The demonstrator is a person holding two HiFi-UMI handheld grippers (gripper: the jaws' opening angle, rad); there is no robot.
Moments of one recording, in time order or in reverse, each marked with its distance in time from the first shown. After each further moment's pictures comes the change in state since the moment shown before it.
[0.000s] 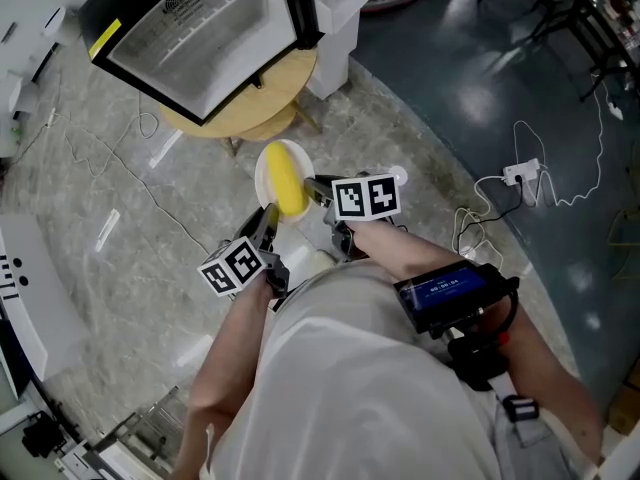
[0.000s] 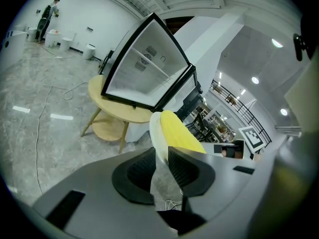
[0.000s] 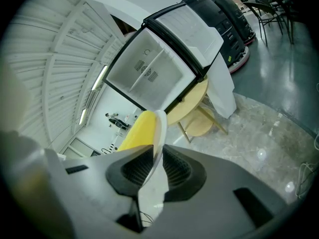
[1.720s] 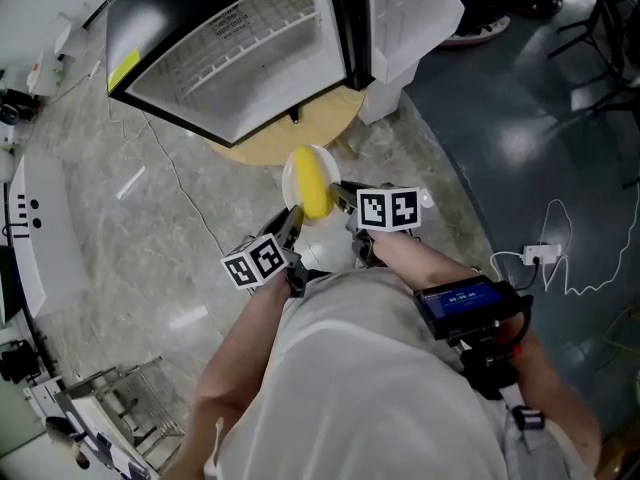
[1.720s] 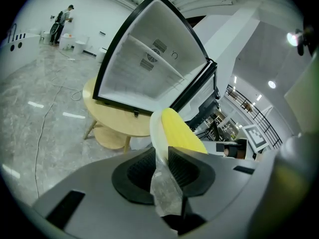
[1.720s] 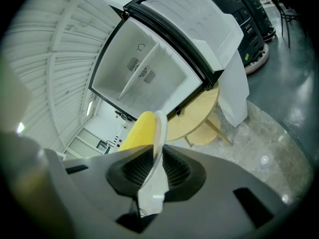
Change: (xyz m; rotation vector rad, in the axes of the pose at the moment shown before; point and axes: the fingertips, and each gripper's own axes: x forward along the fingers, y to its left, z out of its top) left arm 0.131 -0.001 0.072 -0.089 -0.053 0.151; right arm 0.061 -0.075 0.132 -0.064 0.127 0.087
